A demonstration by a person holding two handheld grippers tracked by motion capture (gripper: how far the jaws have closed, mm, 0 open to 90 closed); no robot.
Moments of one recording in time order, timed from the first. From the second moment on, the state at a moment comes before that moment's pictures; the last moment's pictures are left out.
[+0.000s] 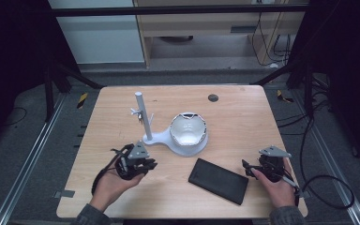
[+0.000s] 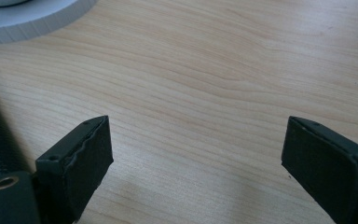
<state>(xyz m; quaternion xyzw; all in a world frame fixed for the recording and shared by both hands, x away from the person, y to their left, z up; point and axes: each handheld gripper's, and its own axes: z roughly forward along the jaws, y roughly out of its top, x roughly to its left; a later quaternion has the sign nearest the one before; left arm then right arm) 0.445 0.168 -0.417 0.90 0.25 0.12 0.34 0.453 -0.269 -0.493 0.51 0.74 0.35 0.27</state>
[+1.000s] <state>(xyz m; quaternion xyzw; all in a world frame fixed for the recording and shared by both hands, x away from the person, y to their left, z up) 0.454 0.094 -0.468 0.93 0.19 0.05 0.29 0.449 -0.270 -0.490 0.49 0.75 0.36 0.27</state>
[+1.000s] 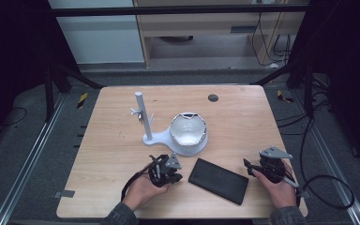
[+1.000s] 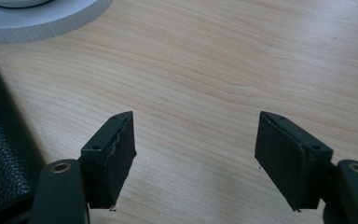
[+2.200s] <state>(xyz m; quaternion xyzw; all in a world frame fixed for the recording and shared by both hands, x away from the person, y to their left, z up) 0.458 0.079 -0.476 0.94 0.19 0.03 0.29 0.448 -0.270 -0.488 0.49 0.74 0.36 0.27</state>
